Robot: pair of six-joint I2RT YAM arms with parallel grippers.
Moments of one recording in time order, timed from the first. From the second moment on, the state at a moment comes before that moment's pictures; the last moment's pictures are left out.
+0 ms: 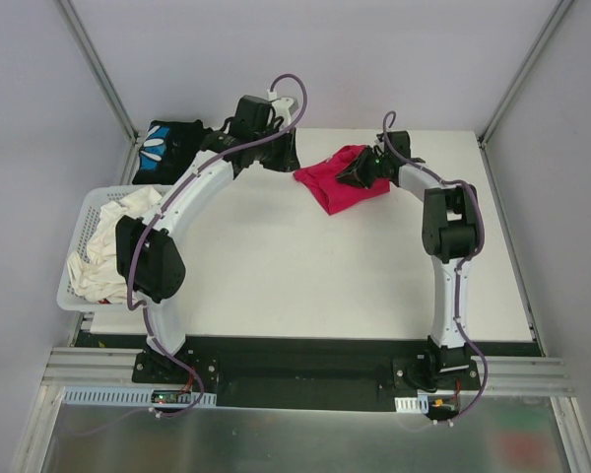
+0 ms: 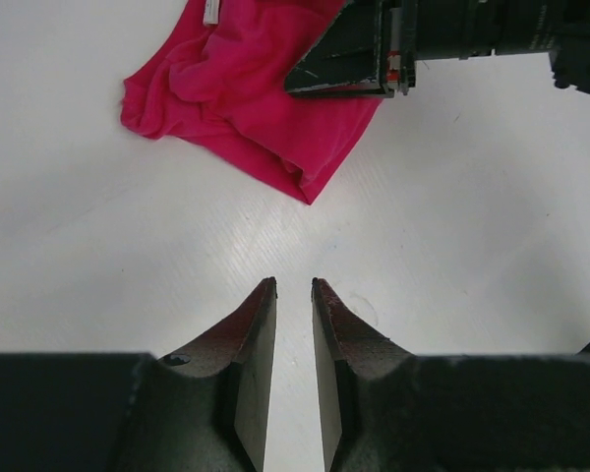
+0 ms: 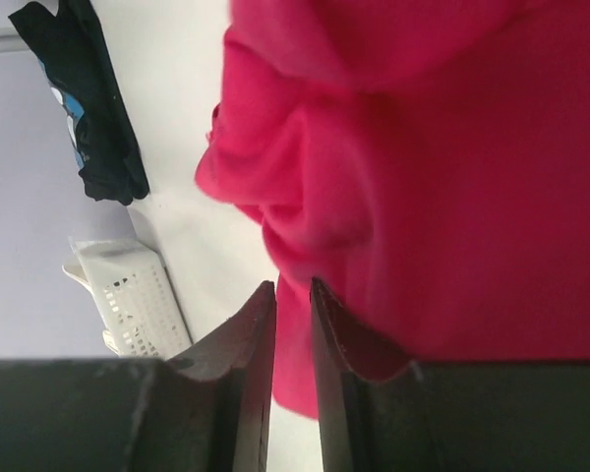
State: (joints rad) left arm -0.47 1.86 1.81 -0.61 0.31 -0.22; right arm 0.18 2.29 1.73 -0.21 -0.60 0.84
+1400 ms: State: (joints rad) left arm -0.52 1.75 1.59 -0.61 0.28 -0.22; right arm 0.26 1.58 0.95 -0.26 -0.54 0.74
